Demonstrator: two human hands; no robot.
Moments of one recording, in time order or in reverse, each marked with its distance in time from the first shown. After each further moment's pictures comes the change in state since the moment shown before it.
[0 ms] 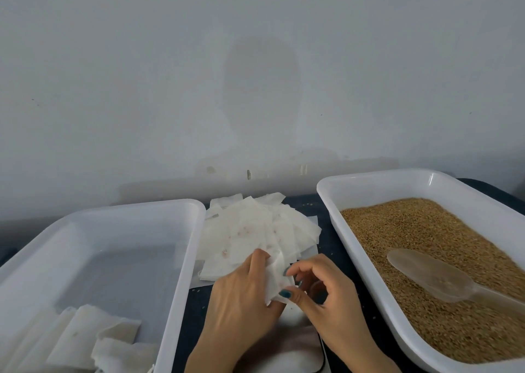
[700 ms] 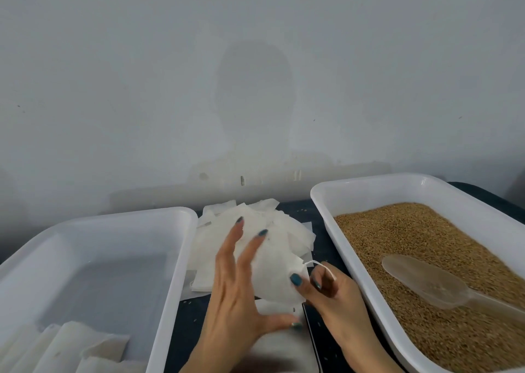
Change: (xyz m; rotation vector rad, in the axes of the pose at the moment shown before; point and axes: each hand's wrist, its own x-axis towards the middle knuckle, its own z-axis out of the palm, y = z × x) left_hand 0.007 -0.003 0.004 -0.358 0.149 0.124; right_hand 0.011 0.020 -0.004 0.520 0.071 0.353
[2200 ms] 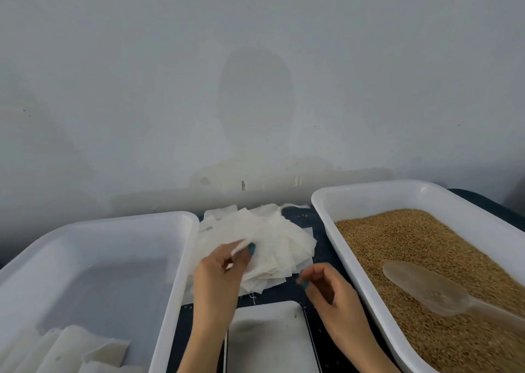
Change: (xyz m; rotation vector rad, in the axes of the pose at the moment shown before) left_hand 0.027 -0.007 -0.012 -0.379 0.212 -0.588; right_hand 0.004 0.009 -0.013 -0.474 -0.007 -0.071
